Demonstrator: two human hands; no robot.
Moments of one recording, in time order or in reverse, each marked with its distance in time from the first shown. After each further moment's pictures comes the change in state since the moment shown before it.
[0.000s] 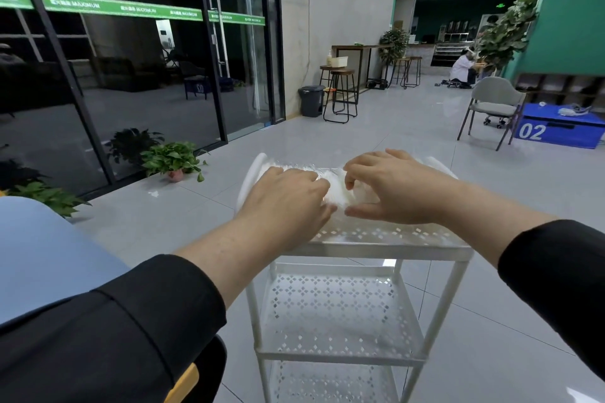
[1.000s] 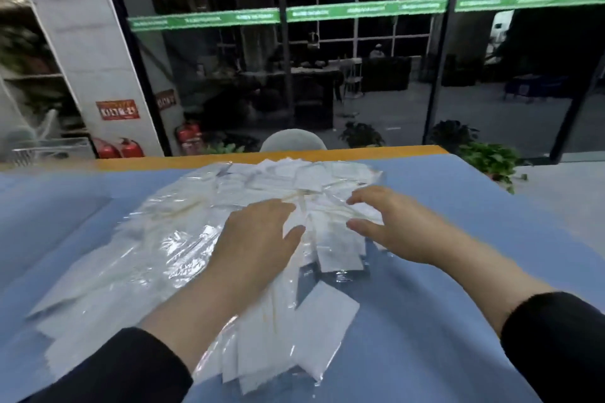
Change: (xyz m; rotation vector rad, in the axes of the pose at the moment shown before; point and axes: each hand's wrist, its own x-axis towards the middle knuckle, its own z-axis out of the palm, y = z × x) left_hand -0.599 -0.229 -0.130 0.052 -0.126 -1.295; right_hand 0.102 -0.631 -0.036 0.626 -0.102 -0.715
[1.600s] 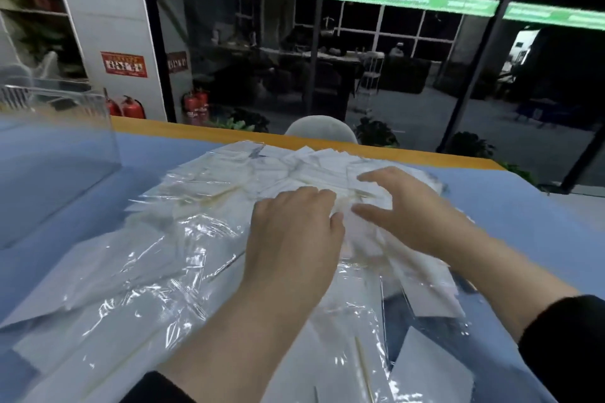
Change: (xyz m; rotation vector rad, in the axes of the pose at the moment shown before) left_hand 0.022 -0.062 0.019 -0.175 0.175 -0.095; right_hand 0.110 -0.059 0.058 -0.008 0.066 -0.016
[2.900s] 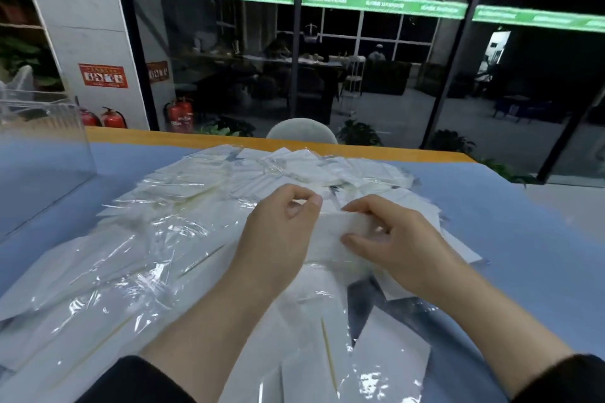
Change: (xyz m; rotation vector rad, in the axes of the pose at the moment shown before) left_hand -0.005 0.011 0.009 -0.885 0.037 -0.223; right_hand -0.073 -0.010 -0.001 0.319 0.083 0.020
